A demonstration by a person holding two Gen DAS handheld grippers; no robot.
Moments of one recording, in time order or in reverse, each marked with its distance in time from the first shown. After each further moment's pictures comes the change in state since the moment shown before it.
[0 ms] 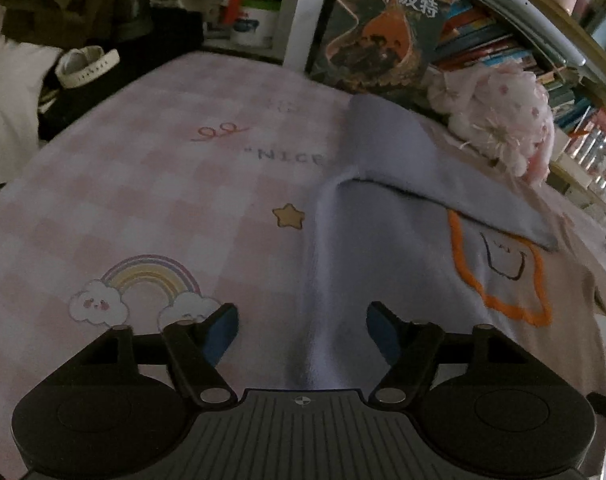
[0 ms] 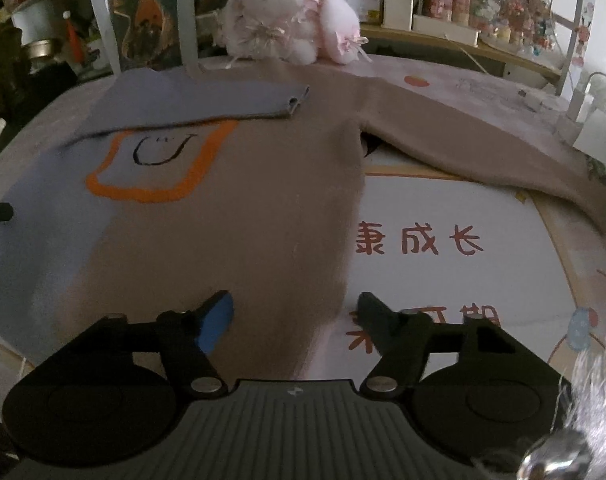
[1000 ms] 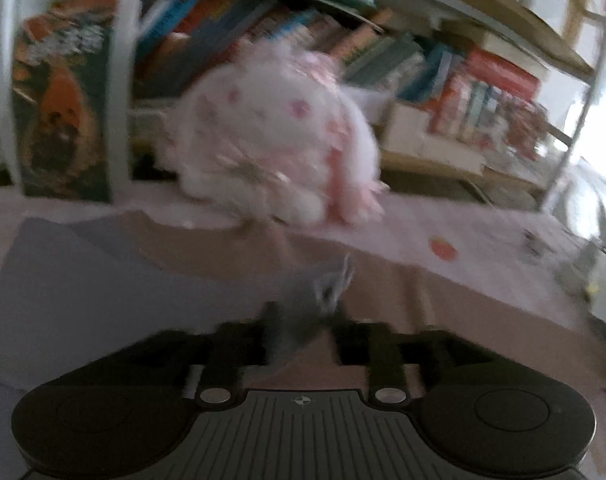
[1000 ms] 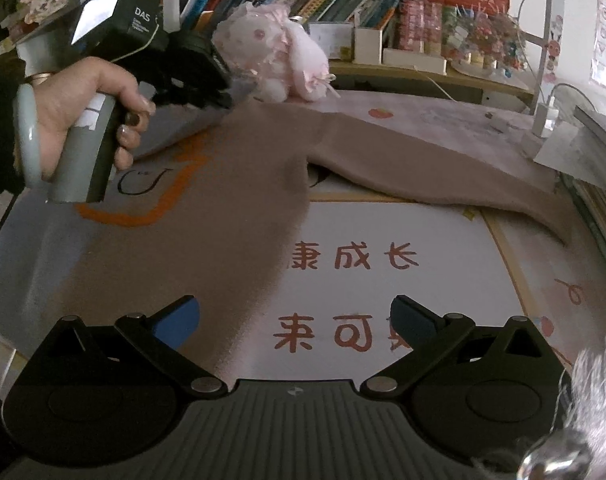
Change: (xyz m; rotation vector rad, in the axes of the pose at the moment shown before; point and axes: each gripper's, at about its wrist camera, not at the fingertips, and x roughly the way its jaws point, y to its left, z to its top) left arm 0.107 -0.276 0.065 0.302 -0.078 -0.222; right arm -0.029 -0.045 -0.012 0.007 -0.120 0.008
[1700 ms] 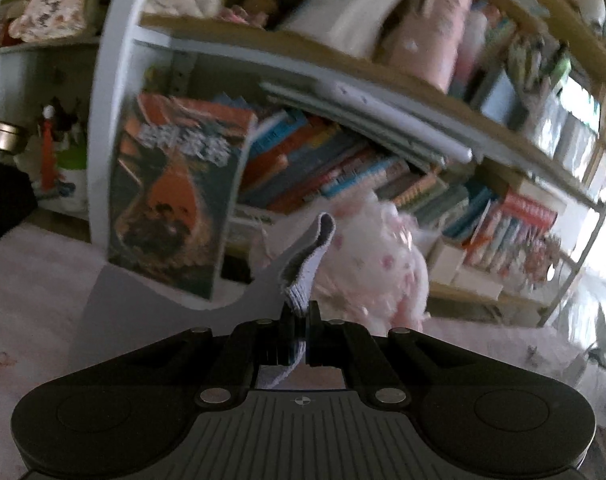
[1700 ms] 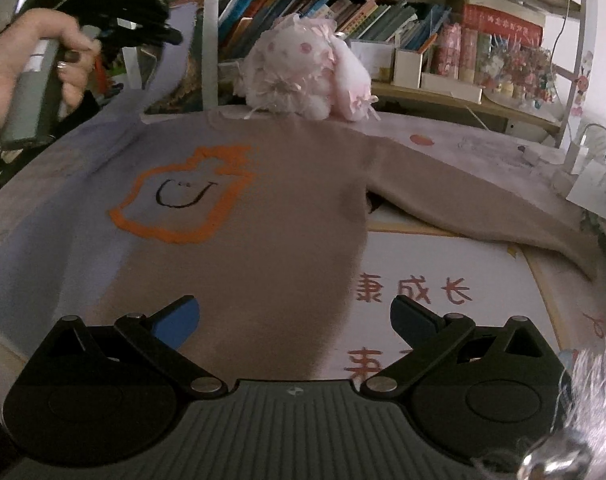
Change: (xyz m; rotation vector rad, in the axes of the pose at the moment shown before) left arm -0.080 0.082 0.037 -0.153 -0.253 0.056; right arm 0.007 0.043 0.014 -0.066 -0.033 0.022
